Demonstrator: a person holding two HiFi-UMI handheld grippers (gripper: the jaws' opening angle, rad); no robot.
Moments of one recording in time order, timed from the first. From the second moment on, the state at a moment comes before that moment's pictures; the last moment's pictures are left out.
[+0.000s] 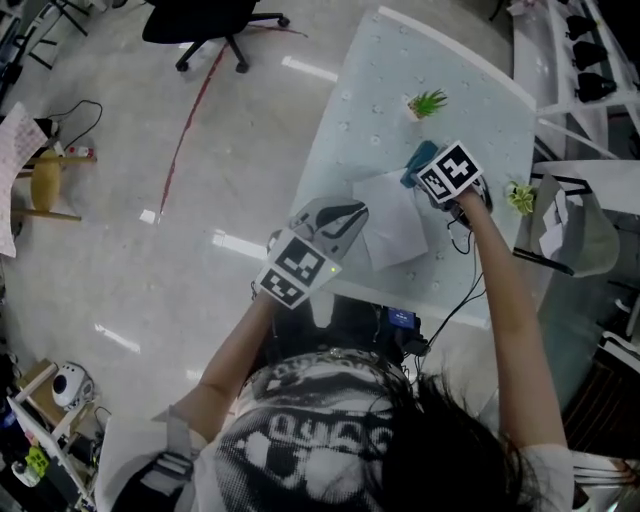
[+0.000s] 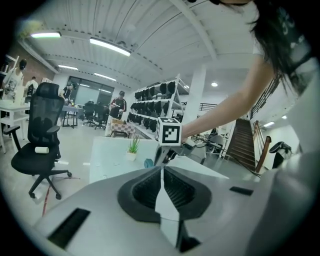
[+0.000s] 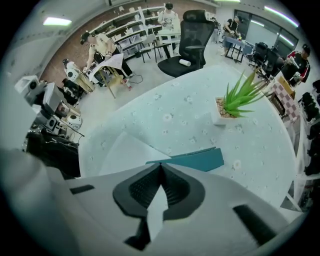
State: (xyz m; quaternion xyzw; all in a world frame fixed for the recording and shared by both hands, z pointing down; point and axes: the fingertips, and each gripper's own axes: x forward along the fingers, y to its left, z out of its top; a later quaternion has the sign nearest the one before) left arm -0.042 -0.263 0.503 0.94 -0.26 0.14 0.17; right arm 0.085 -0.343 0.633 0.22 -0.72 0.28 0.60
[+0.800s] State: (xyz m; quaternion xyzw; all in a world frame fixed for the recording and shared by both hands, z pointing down) left arm -0.029 -0.264 0.481 0.95 -0.26 0.14 0.14; right arm 0.089 -0.341 0.640 0.22 -0.71 0.28 0.60
